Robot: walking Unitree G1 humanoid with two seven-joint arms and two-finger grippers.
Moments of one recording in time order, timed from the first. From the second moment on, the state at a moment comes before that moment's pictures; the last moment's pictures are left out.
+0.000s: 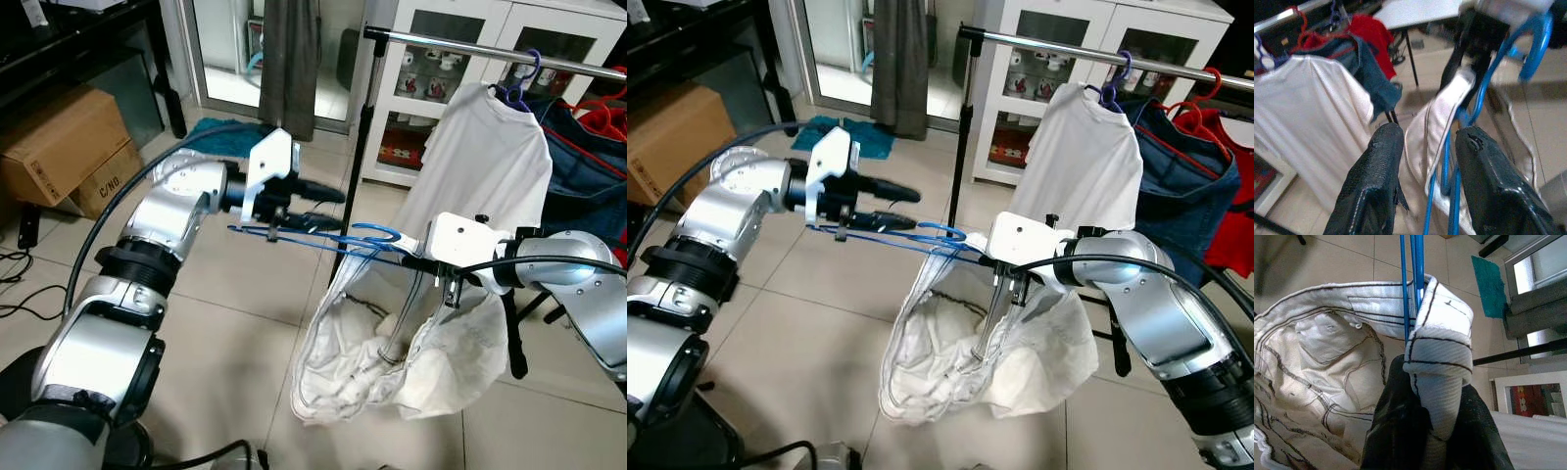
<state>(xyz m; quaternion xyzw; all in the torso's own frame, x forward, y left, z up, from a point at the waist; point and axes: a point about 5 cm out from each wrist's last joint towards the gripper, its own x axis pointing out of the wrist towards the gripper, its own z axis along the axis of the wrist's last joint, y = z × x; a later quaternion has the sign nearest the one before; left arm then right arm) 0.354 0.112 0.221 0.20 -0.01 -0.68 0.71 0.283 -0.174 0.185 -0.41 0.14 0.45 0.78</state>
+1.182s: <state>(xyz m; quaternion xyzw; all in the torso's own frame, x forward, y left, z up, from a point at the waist) 0.347 0.089 0.183 0.28 0.01 -0.68 0.68 0.275 -0.170 0.190 -0.43 0.14 0.47 0.76</state>
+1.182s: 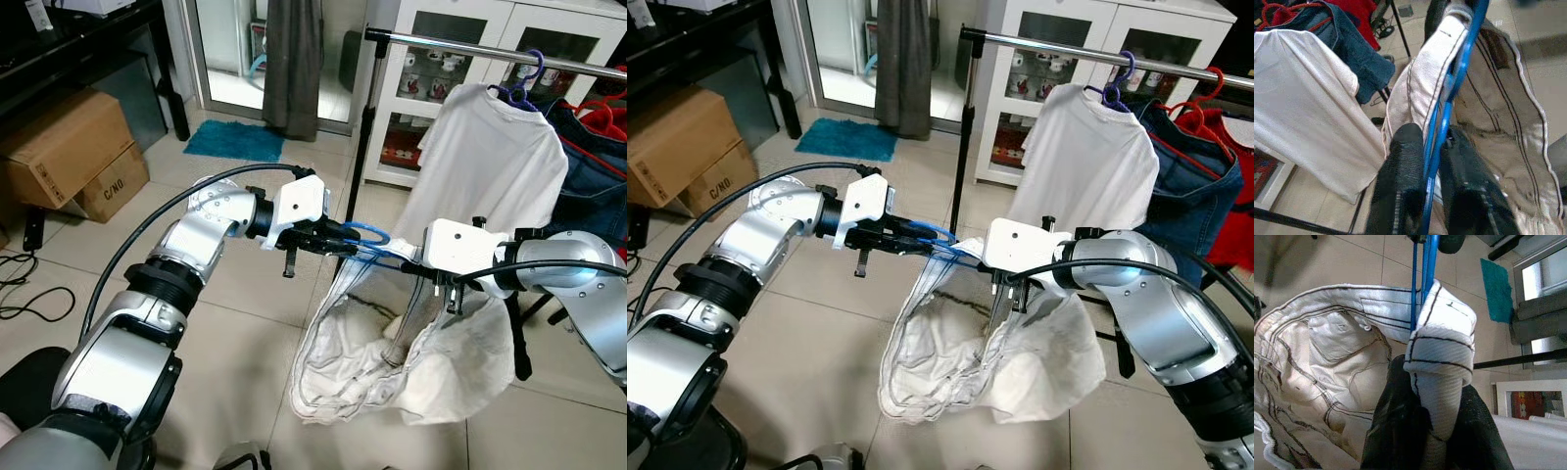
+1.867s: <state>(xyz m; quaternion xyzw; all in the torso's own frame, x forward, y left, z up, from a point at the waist) 0.348 0.084 0.171 0.30 0.00 -0.64 0.71 0.277 -0.171 0.194 -0.43 0.15 0.47 0.76</state>
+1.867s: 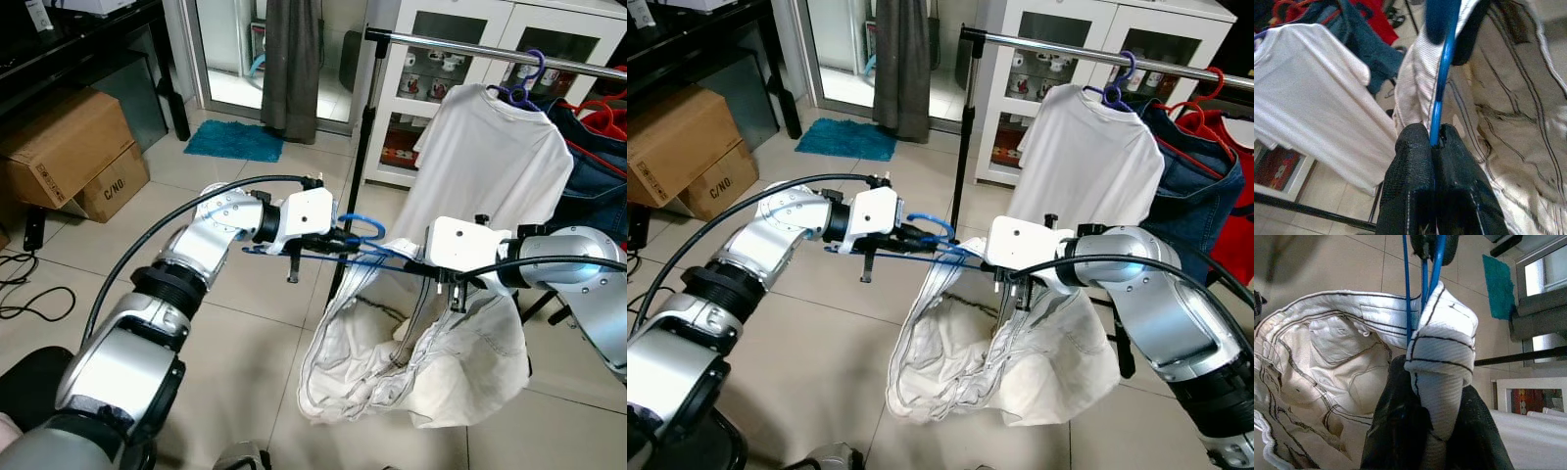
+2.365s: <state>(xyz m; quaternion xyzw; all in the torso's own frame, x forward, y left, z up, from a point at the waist) 0.343 0.071 0.152 0.23 -0.03 -0.58 0.78 0.288 -0.178 0.202 -0.43 0.14 0.42 0.79</state>
